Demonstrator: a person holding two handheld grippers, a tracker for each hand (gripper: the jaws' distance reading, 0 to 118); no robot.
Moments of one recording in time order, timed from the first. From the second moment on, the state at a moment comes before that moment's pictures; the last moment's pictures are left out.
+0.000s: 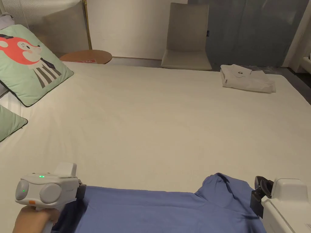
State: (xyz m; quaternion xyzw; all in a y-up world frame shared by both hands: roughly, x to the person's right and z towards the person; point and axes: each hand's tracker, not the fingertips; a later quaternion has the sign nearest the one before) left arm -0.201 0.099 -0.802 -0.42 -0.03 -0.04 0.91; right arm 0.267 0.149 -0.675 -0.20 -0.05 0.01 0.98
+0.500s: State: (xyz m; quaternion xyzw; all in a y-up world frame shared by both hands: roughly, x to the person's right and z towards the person) left arm -0.209 0.150 -0.762 -0.37 -0.06 0.01 0.93; right arm 0.330 0.081 -0.783 -0.42 -0.05 -0.03 0.90
